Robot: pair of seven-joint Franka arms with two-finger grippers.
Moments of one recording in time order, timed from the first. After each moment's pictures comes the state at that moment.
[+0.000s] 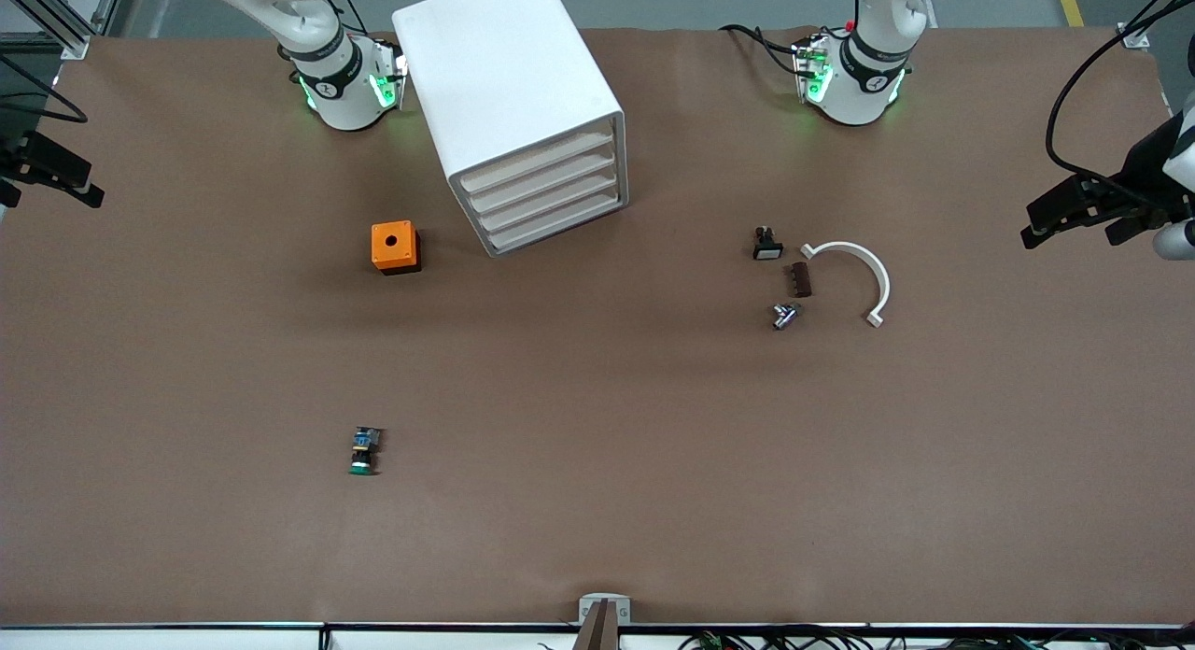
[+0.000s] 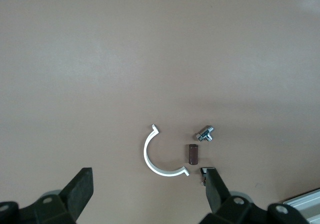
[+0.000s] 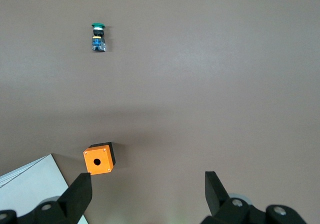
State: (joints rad) left arm -0.07 0.04 0.02 -1.50 -0.04 1.57 -0.09; right arm 0.01 -0.09 -0.13 -1.62 0.01 1.52 -0.09
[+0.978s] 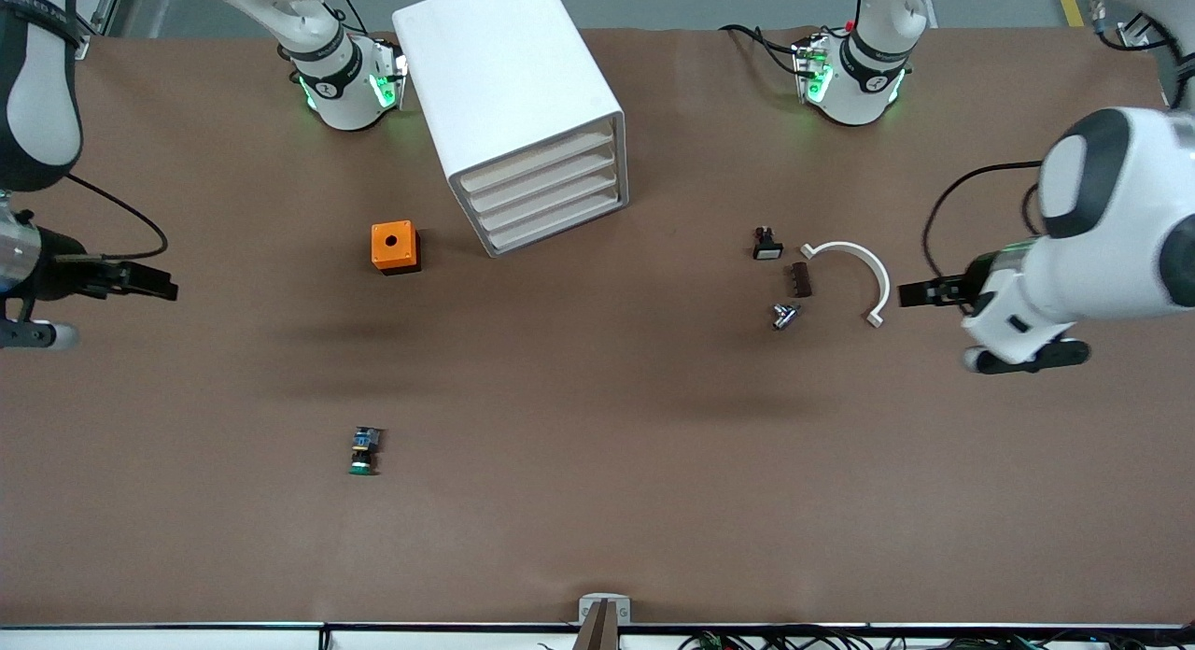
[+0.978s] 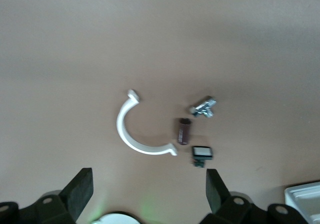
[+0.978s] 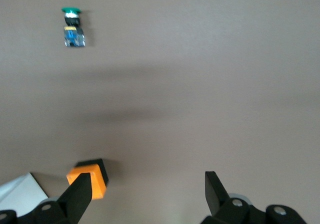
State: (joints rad) left arm -0.17 0.33 -0.02 -1.52 -0.06 1.53 -0.31; right arm 0.01 0.20 -0.11 -1.61 0.04 1.68 -0.04
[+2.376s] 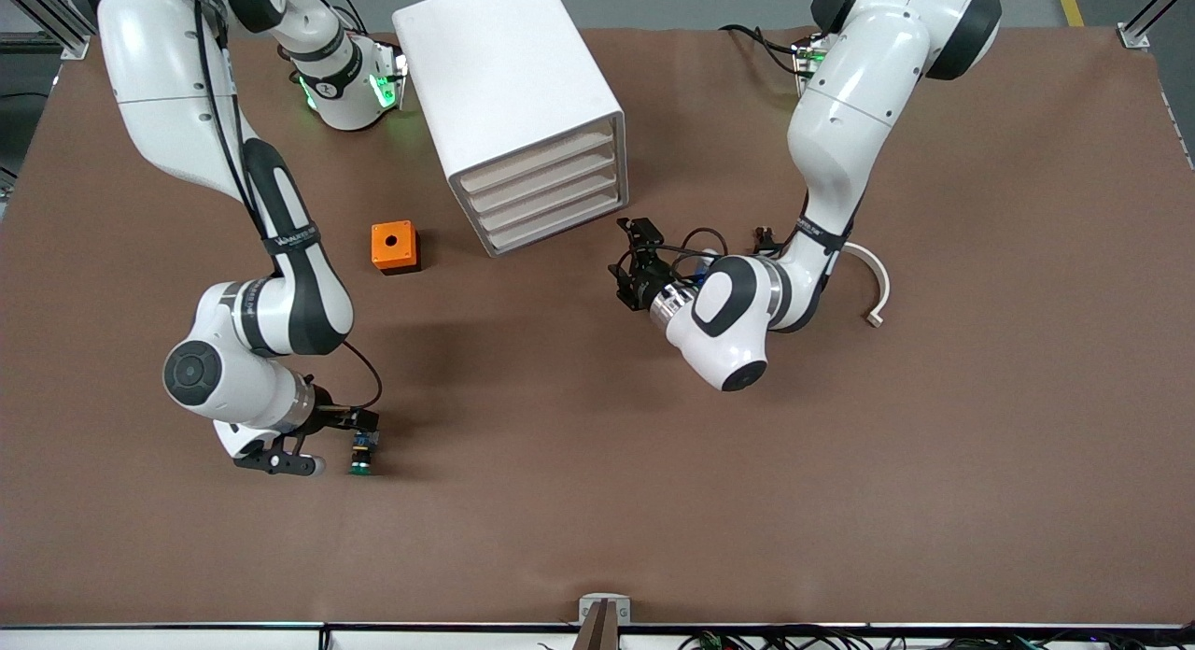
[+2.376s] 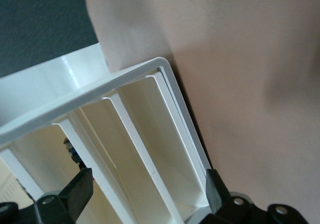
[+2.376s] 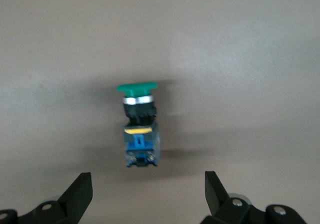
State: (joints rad) left arm -0.52 0.91 -0.05 -1.39 -0.95 1.53 -1.92; right arm 0.22 0.72 -0.10 -1.54 0.18 2.27 0.16
